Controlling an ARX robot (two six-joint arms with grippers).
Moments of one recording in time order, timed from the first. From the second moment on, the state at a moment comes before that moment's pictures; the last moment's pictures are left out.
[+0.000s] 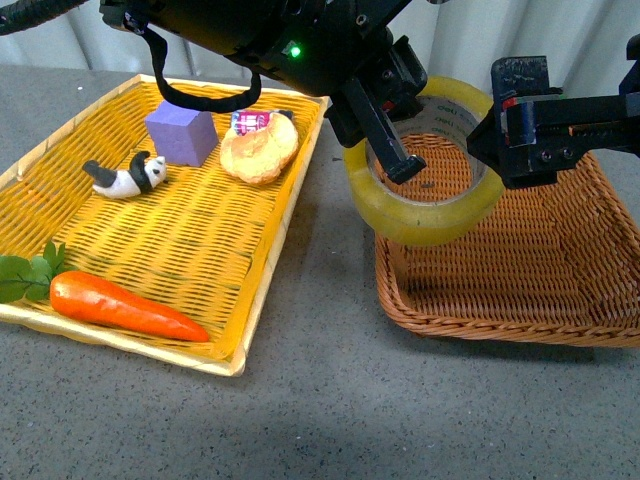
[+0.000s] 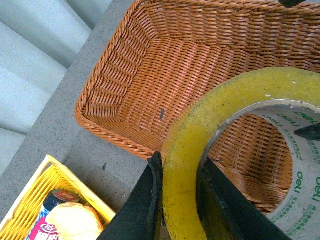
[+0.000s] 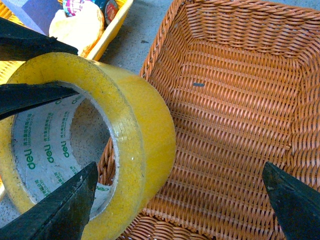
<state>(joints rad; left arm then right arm) -0.45 1.92 1.16 0.19 0.30 0.70 0.26 1.58 0.77 0.13 -0.11 0.03</state>
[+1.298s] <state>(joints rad) -0.47 1.91 1.21 0.06 0.17 0.53 0.28 1.63 0.81 0.11 -0.08 0.09</state>
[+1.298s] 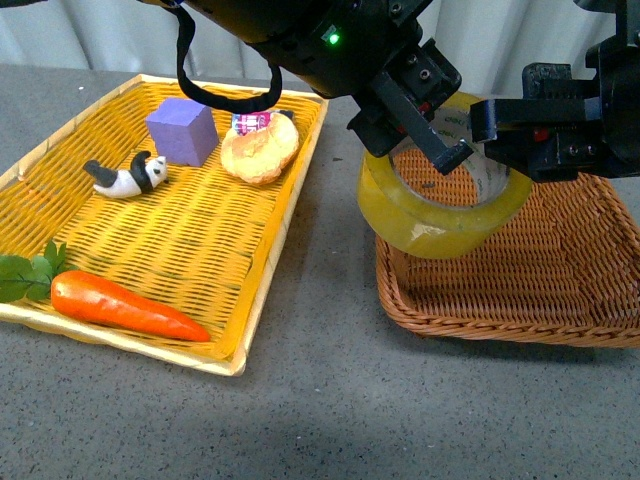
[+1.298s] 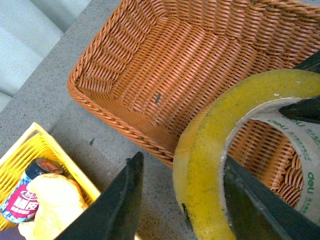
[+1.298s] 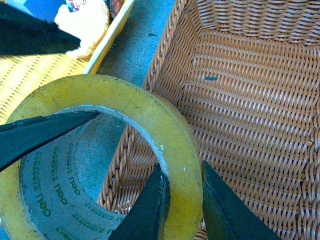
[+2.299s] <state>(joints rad) -0.37 1.86 1.15 0.19 0.09 0.44 0.12 1.96 0.91 0.19 -0.06 0.01</state>
